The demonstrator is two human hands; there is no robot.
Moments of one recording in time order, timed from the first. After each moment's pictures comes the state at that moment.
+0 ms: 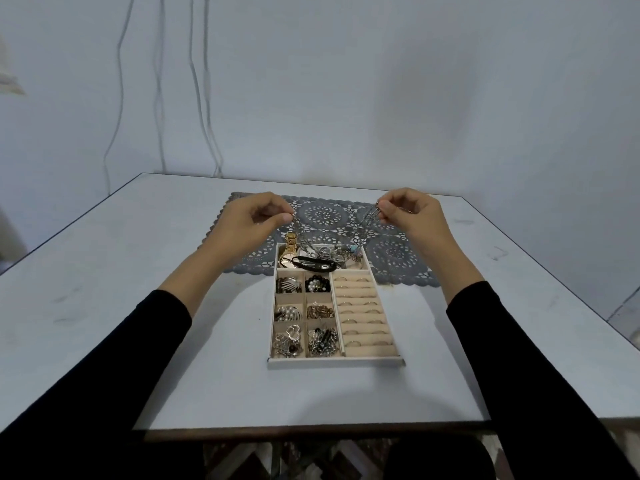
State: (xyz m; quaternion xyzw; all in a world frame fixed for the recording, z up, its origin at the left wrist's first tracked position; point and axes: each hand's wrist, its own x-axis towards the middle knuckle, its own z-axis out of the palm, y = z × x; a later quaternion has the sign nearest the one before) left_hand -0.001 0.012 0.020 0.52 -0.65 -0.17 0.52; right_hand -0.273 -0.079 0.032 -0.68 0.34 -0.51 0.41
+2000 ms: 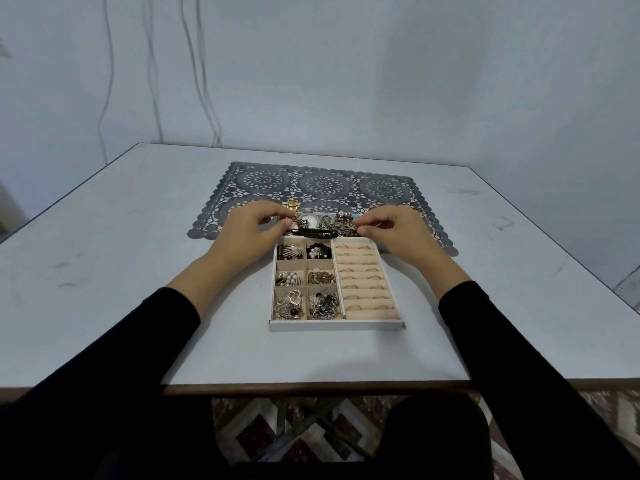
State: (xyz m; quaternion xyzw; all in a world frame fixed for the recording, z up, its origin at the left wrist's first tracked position) left_hand -0.014 0.032 -0.024 0.61 -0.66 -0.08 0.42; right_hand -0.266 -0.050 -0.013 -0.78 0.42 -0.35 0.30
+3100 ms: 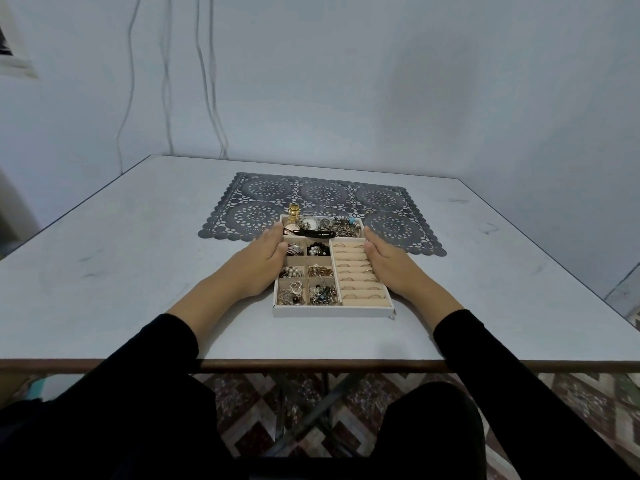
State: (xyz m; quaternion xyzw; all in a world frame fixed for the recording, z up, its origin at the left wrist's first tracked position) left_hand -0.035 0.077 -0.036 0.69 -0.68 -0.16 0.21; right_hand -0.273 0.002 -0.030 -0.80 0.50 -0.20 0.27
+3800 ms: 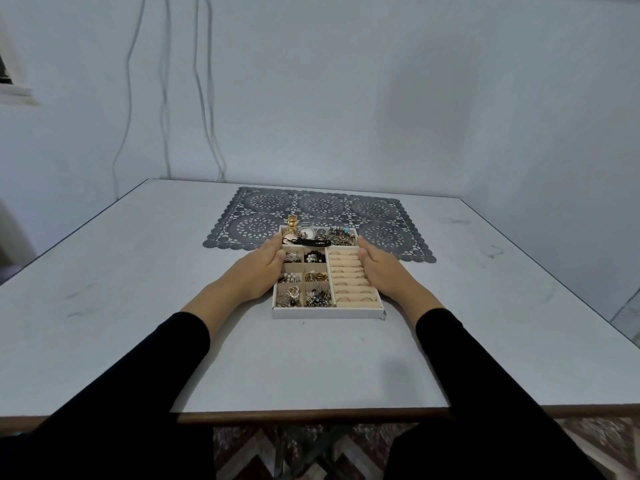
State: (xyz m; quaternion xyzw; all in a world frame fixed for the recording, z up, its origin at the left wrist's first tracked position) left_hand -0.022 0.029 -0.023 0.70 -0.66 -0.16 0.21; right_hand -0.252 -0.056 -0.030 -0.79 0.51 -0.21 0.27
